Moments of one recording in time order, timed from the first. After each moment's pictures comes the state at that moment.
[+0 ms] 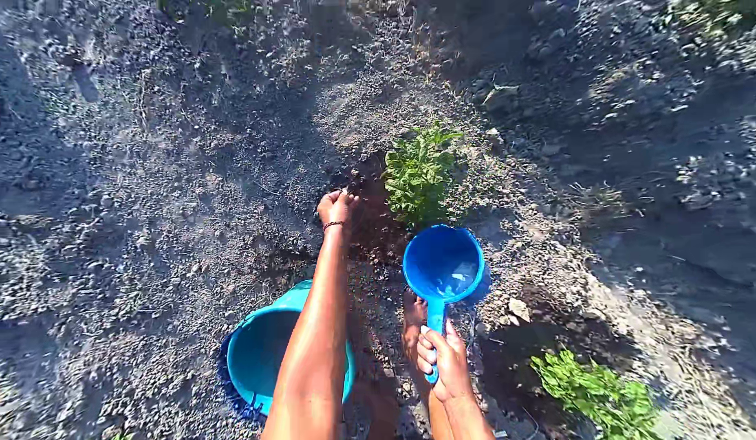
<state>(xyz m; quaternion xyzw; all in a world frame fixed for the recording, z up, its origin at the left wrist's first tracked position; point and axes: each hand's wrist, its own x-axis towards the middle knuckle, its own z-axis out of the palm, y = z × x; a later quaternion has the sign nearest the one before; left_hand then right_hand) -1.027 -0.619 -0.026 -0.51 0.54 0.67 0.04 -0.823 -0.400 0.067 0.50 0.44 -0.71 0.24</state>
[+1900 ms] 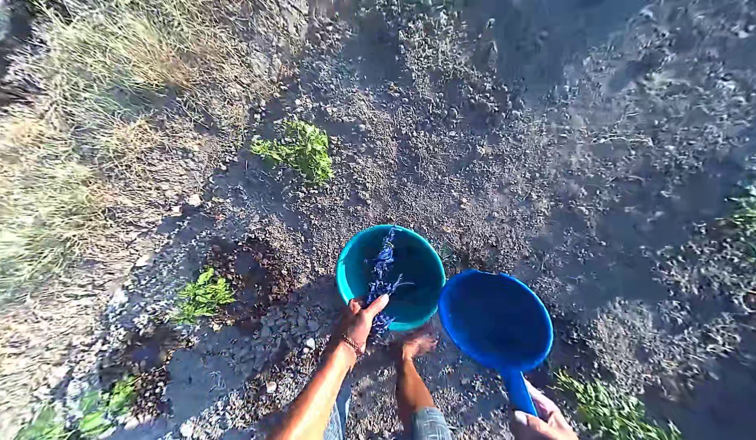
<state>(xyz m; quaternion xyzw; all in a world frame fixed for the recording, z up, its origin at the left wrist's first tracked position) -0.418 -0.794 0.262 -0.71 0.14 0.63 -0.29 -0.755 -0.686 0.301 -0.09 0.47 -0.32 0.82</state>
